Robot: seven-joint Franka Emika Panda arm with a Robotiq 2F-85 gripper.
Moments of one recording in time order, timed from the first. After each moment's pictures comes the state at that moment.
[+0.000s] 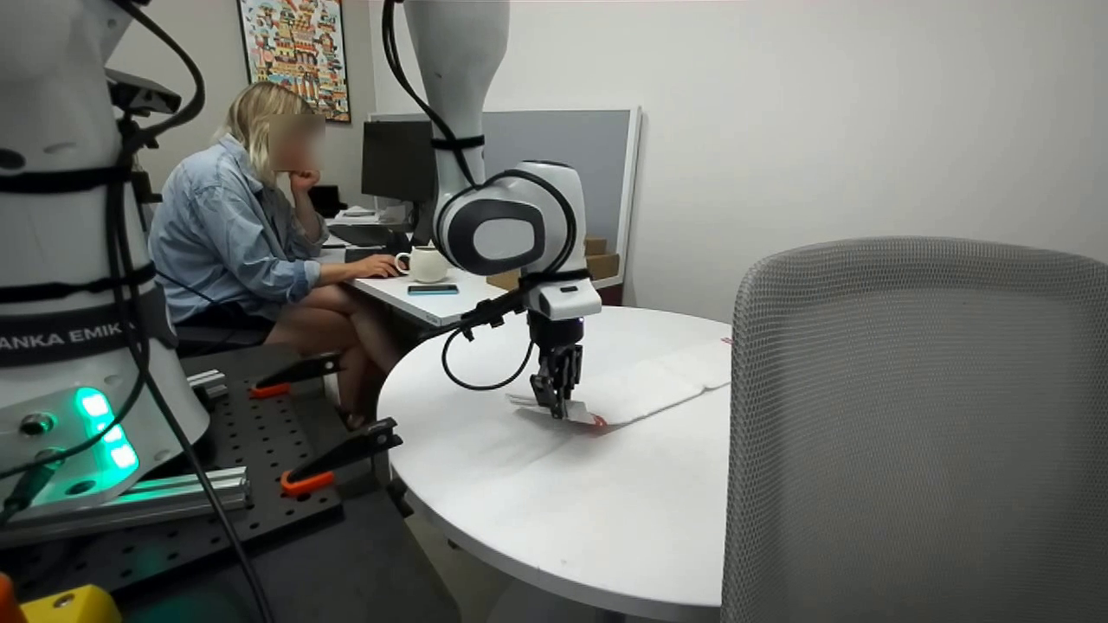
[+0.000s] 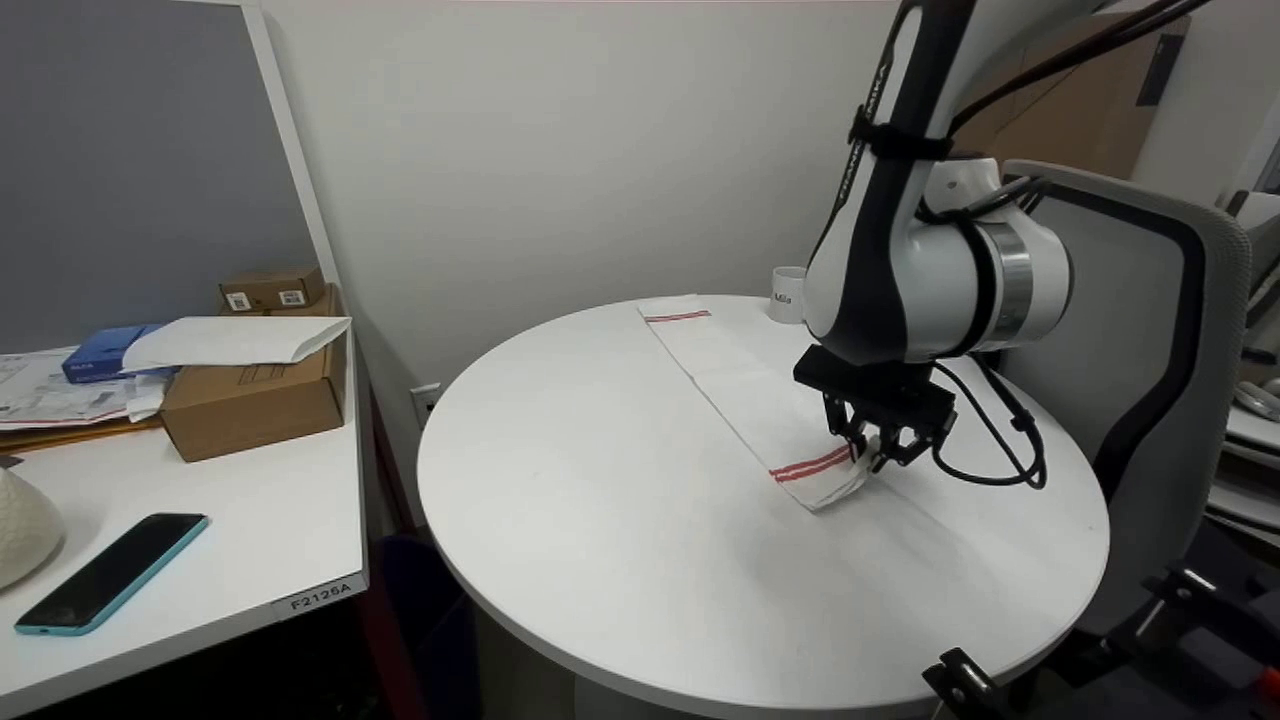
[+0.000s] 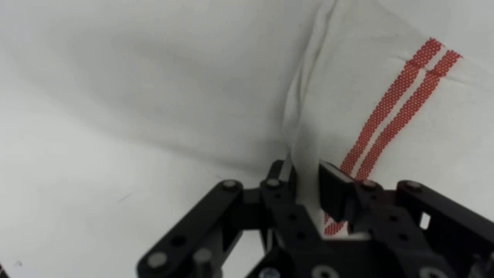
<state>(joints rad) 0.04 0.59 -0.14 -2.45 0.20 3.14 0.83</state>
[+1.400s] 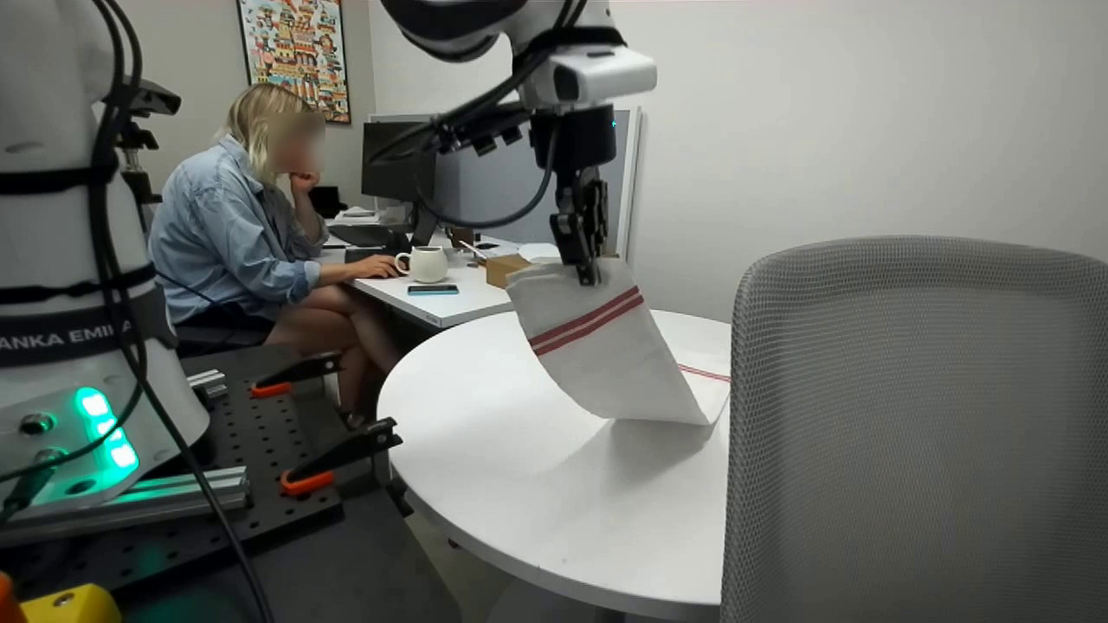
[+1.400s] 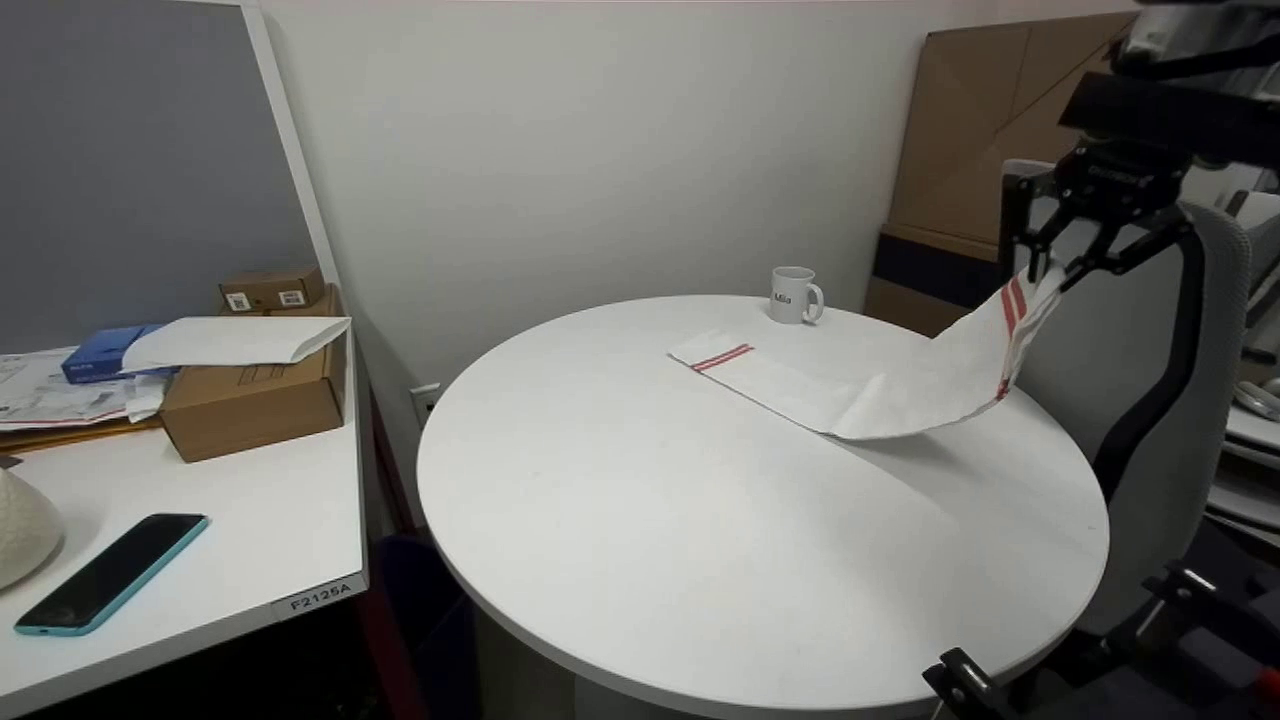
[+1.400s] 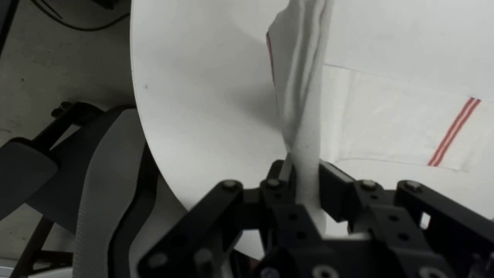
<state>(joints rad) -0.18 -0.23 -0.29 -2.74 0.07 2.75 0.46</state>
